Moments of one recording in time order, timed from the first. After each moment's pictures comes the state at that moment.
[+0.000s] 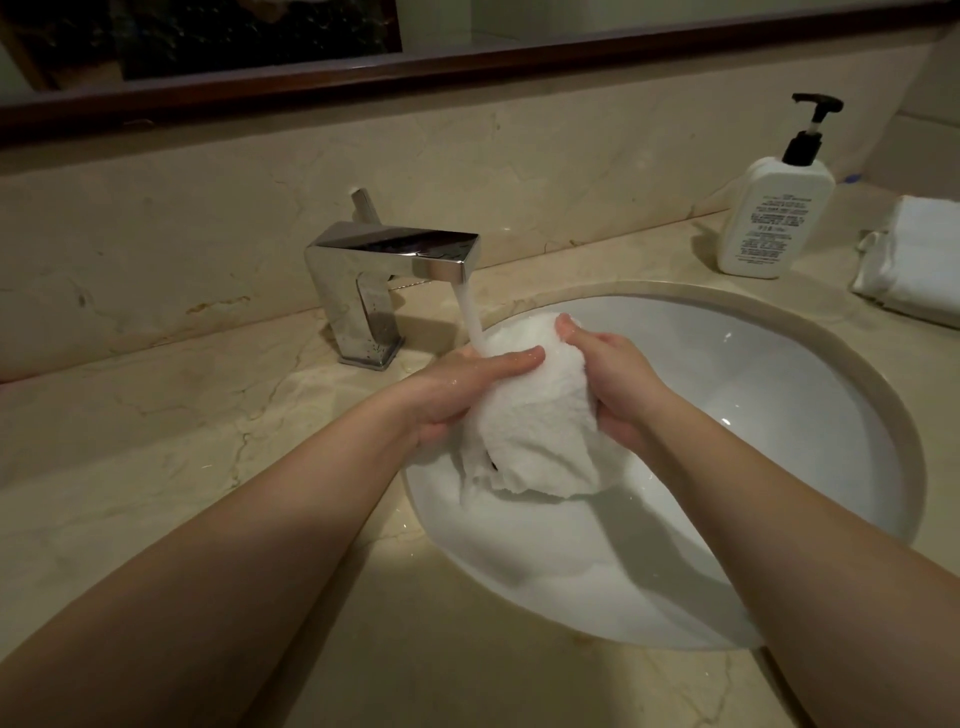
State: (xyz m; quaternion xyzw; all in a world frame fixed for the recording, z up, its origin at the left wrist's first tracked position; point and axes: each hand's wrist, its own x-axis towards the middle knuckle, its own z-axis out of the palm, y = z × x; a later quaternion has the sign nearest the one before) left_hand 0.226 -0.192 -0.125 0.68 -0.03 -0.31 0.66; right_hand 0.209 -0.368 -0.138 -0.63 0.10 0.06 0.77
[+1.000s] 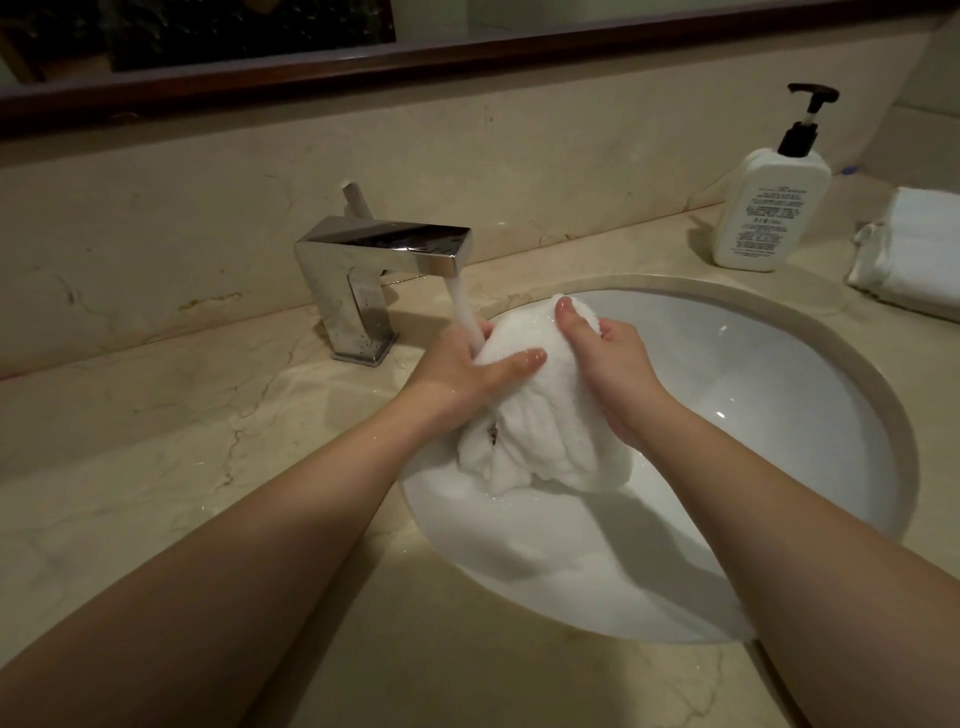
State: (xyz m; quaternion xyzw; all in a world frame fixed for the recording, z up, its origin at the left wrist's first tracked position) left_hand 0.220 -0.198 -0.126 0.84 -0.15 -0.07 0.52; right_hand 0.203 -0.366 -0.135 -0.71 0.09 -0.03 0.69
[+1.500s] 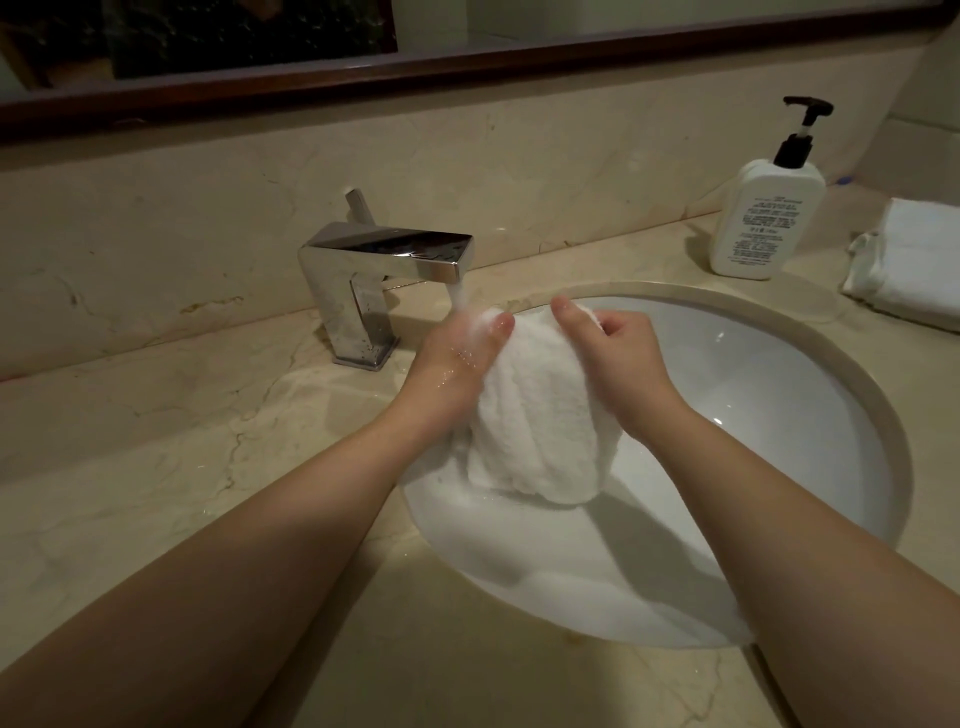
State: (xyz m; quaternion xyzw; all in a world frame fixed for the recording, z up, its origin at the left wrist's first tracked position) left_hand 0.224 -0.202 -0.119 0.88 -0.14 0.03 0.45; right_hand 0.205 -0.373 -0.127 -0.75 0.04 -0.13 0.64
